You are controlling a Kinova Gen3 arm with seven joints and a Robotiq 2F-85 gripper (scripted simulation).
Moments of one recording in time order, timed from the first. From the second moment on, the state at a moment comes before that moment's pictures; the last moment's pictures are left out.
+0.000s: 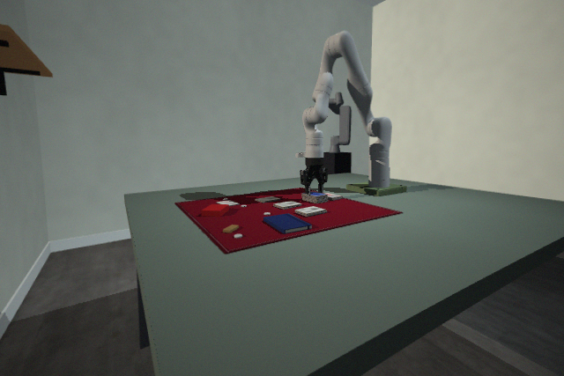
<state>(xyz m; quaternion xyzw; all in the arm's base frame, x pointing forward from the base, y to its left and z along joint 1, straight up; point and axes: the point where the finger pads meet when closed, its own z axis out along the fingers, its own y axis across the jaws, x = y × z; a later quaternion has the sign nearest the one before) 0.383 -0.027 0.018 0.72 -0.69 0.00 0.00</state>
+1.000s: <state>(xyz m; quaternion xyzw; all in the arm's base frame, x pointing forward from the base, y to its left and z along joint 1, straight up) 0.380 -0.028 0.024 0.72 -0.69 0.00 0.00</state>
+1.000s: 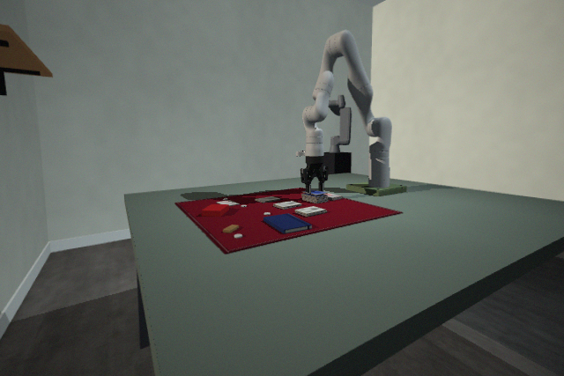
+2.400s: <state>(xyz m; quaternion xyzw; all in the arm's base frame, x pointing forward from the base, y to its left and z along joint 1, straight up) 0.383 -0.040 0.030 0.73 -0.69 0.00 0.00</state>
